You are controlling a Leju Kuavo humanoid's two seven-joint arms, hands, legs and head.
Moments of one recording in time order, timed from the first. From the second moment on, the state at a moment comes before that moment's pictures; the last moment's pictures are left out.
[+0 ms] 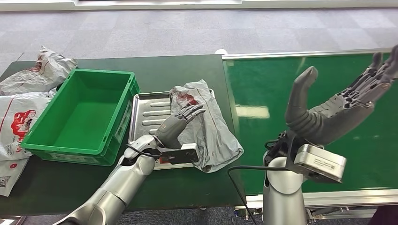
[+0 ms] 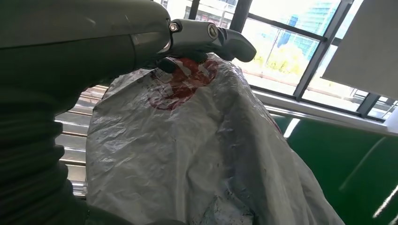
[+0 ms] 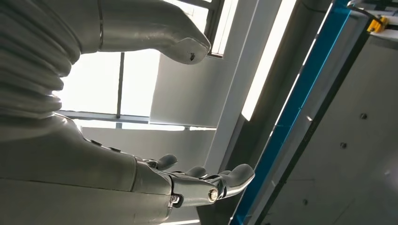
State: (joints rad) left arm -0.57 -0.21 -0.39 -0.82 -0.86 0.05 -0.50; right arm -0.30 0.36 0.21 -1.86 0.66 -0.69 -0.70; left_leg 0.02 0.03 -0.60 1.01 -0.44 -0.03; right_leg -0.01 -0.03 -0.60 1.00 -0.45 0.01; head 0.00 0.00
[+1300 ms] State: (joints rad) left arm -0.70 -0.25 -0.57 -0.60 -1.01 0.22 -0.39; right arm -0.31 0.36 0.20 -1.80 0.73 -0.70 -0.66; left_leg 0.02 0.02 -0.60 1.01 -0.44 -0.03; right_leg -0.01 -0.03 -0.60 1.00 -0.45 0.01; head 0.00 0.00
